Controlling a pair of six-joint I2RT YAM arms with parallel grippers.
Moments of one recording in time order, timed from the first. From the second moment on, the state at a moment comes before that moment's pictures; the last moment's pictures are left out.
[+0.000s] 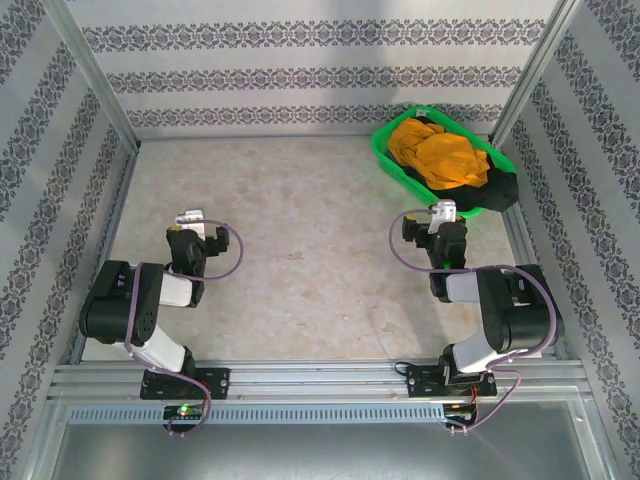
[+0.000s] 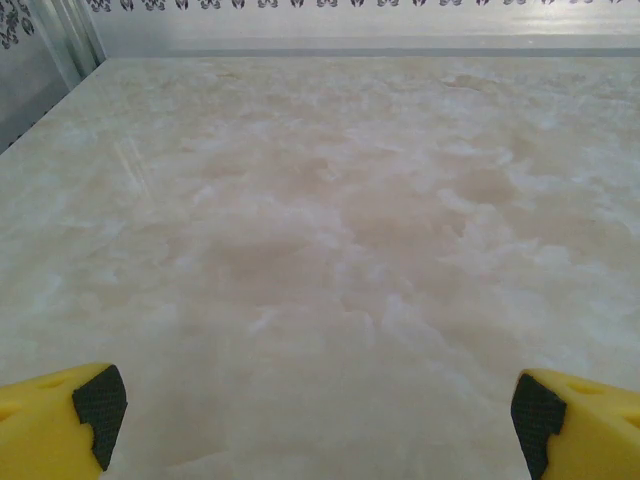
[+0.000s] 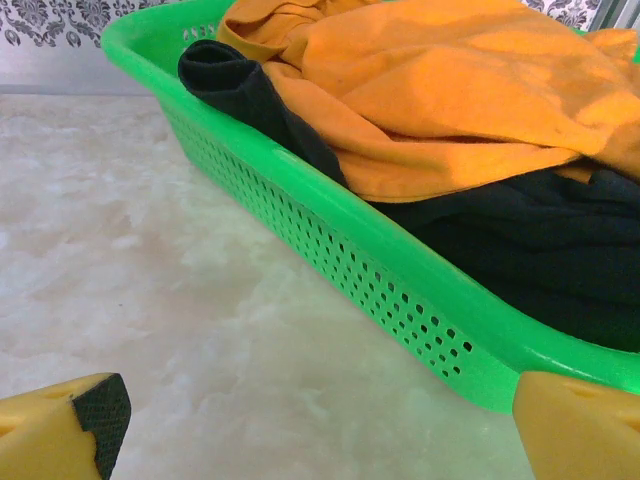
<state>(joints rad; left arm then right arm) -0.01 1.59 0.34 0.90 -0.18 -0.03 0.05 1.53 0.36 0.85 0.09 0.02</state>
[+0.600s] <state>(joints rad) -0.01 1.59 0.35 0.89 -0.19 -0.03 0.04 1.53 0.36 0.85 0.08 0.02</state>
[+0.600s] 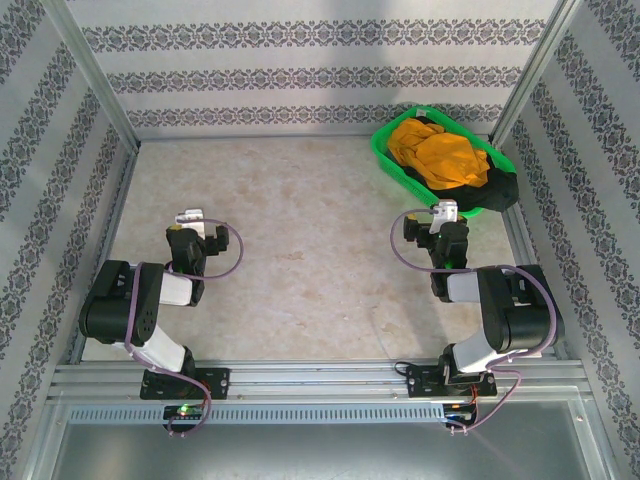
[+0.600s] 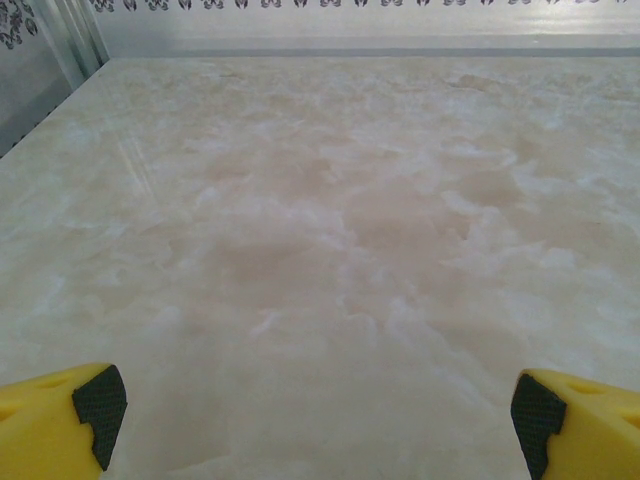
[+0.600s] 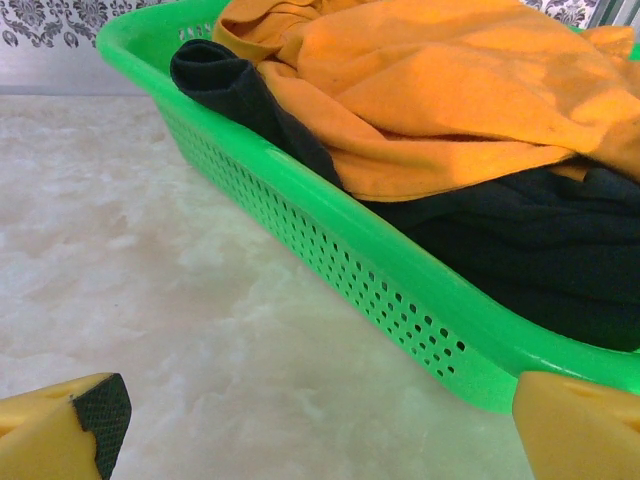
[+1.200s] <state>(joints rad) -0.05 1.08 0.77 0.17 -0.38 -0.43 0.03 1.13 0.95 0.12 0.17 0.36</state>
